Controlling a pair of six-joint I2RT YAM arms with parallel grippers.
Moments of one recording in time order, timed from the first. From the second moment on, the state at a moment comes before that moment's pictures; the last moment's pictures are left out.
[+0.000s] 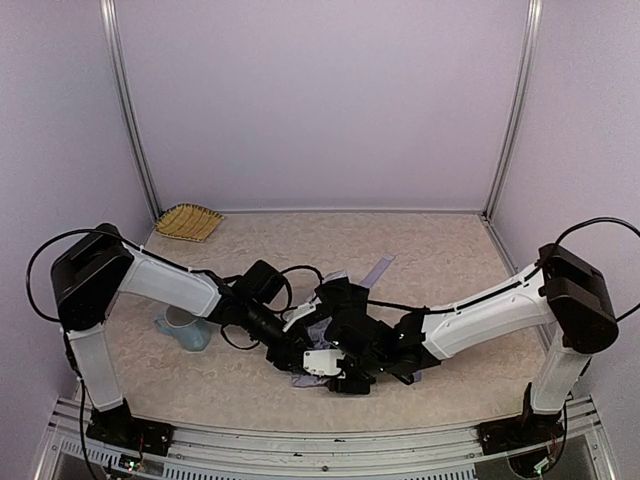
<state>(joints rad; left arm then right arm) -0.83 1.88 0.97 -0.07 0.84 0.21 1.22 1.79 0.97 -0.16 0.11 -0.43</state>
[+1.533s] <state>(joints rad) -1.04 1.70 0.71 0.27 0.45 0.31 0.92 2.05 1.20 -0.47 -0.97 -0.32</state>
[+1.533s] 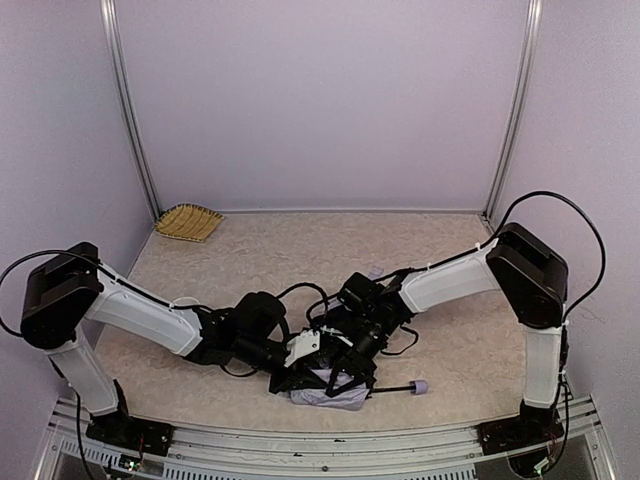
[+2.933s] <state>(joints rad) -0.82 1.94 0.92 0.09 0.96 0.10 1.29 1.73 0.88 -0.08 0.30 -0.52</state>
